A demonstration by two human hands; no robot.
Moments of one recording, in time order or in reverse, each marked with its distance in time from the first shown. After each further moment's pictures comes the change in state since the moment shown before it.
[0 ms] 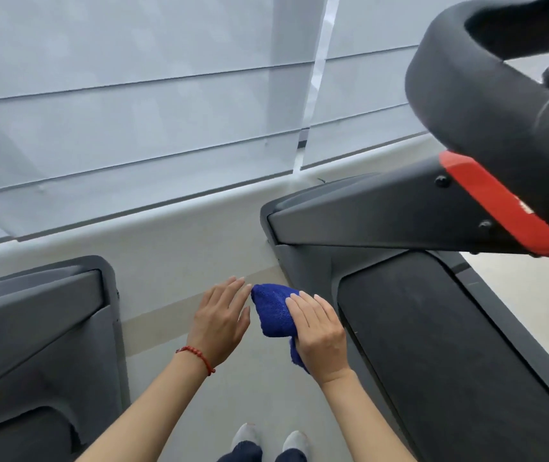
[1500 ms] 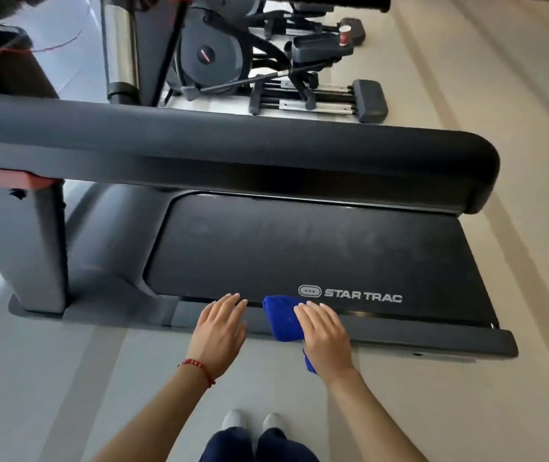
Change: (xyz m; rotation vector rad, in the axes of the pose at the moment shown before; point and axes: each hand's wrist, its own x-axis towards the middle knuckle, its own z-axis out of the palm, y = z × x) left_hand -0.062 0.342 0.051 -0.253 -0.666 0.773; right_hand -0.326 0.001 -0.254 -0.625 0.021 0.996
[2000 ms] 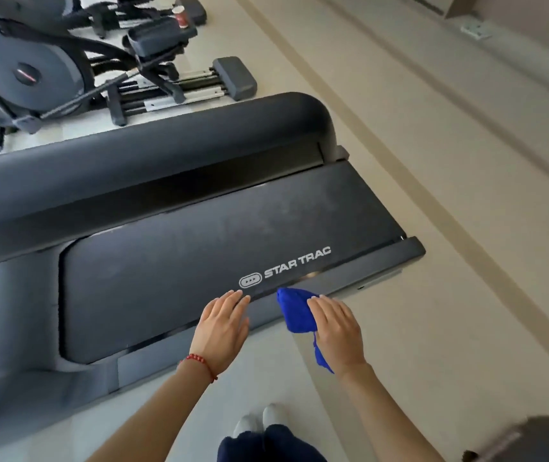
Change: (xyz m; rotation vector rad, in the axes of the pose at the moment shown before) left_hand 0.061 0.073 0.039 -0.057 -0.162 0.492; right_hand -0.078 0.057 -0.052 -0.250 0.019 0.400
